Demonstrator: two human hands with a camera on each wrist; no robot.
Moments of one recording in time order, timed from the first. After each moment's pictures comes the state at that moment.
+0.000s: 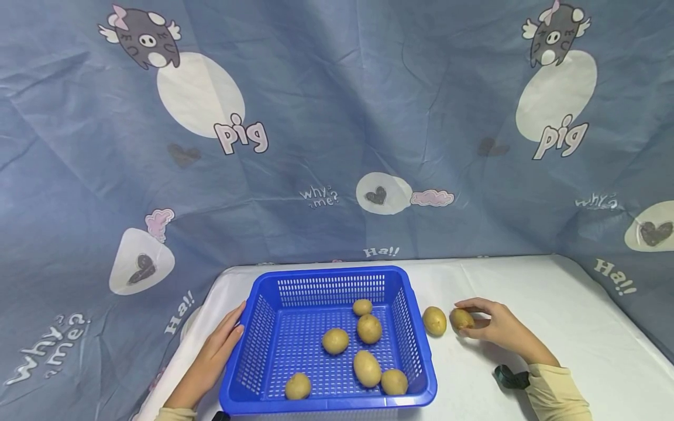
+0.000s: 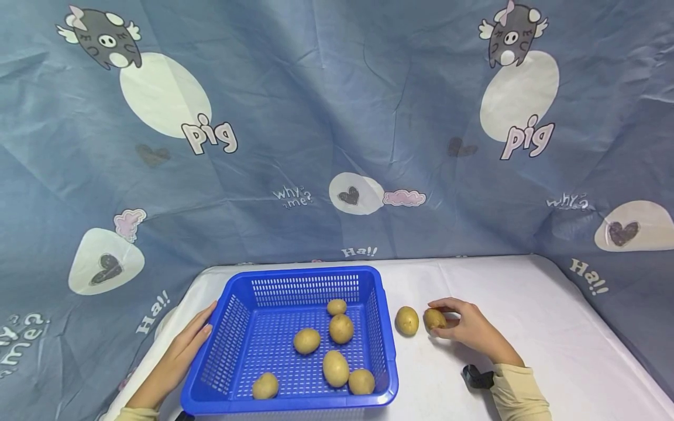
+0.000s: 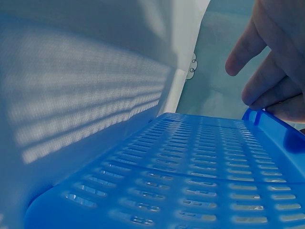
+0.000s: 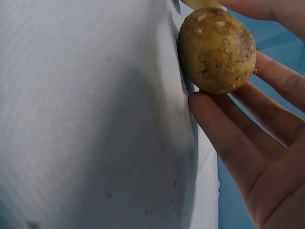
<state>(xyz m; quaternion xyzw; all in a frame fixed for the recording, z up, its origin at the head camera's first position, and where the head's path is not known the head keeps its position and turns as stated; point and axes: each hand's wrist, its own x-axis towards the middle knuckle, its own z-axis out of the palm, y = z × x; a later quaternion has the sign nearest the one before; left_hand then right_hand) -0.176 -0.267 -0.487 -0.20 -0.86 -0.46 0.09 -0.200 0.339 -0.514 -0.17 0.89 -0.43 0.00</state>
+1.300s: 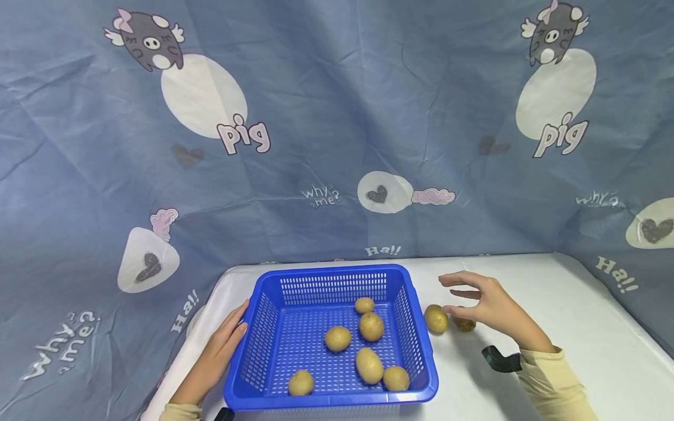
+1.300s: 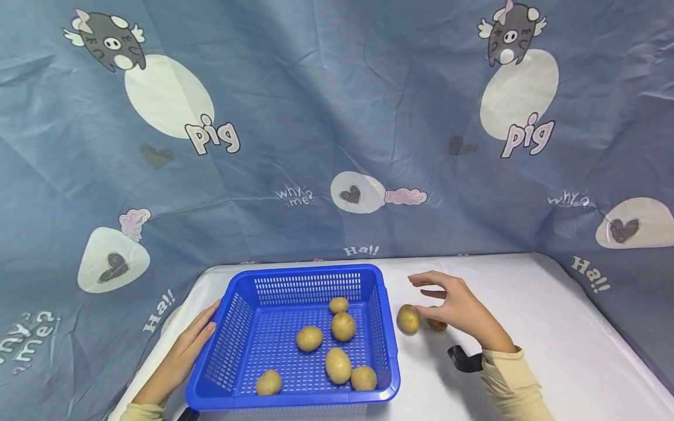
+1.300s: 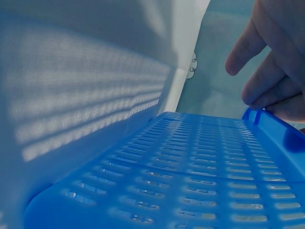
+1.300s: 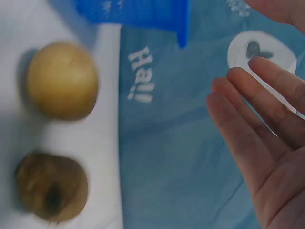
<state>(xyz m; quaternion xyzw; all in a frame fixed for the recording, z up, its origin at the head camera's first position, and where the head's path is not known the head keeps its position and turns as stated) -0.174 -0.268 -0.485 -0.16 -0.87 -0.46 0.06 -0.198 0.289 -0.441 -0.25 0.86 -0.43 -0.10</state>
